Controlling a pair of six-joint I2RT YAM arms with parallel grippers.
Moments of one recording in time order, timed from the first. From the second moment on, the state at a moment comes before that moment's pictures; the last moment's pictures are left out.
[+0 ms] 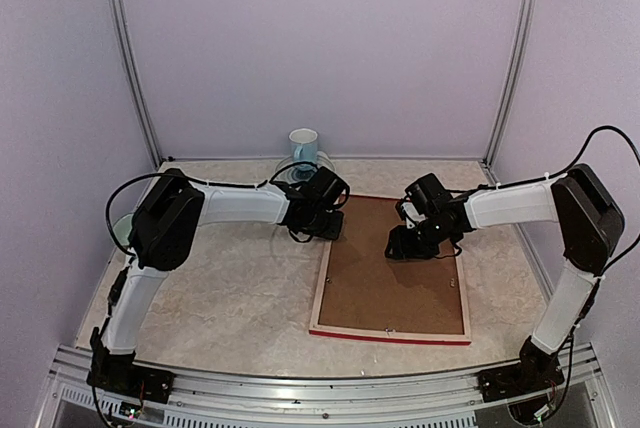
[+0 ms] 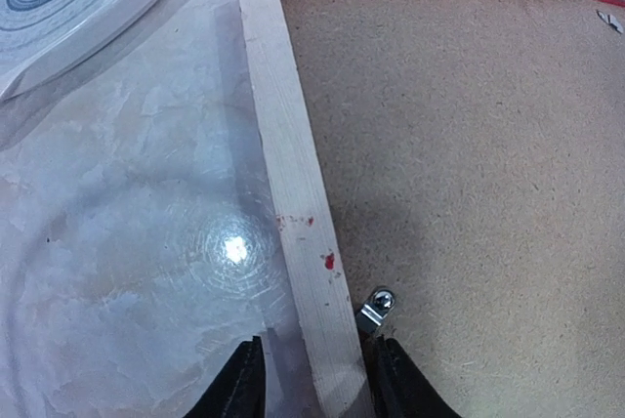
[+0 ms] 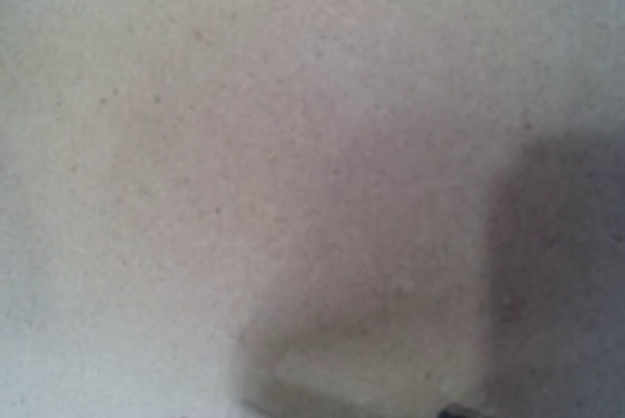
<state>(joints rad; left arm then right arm) -0.83 2.37 1.82 -0.36 -0.25 -0.41 0.56 1.76 1.02 -0.31 -0.11 0.45</state>
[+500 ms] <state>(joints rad) -0.82 2.35 1.84 -0.39 -0.25 -0.38 0.56 1.76 1.02 -0.30 -0.11 0.45</state>
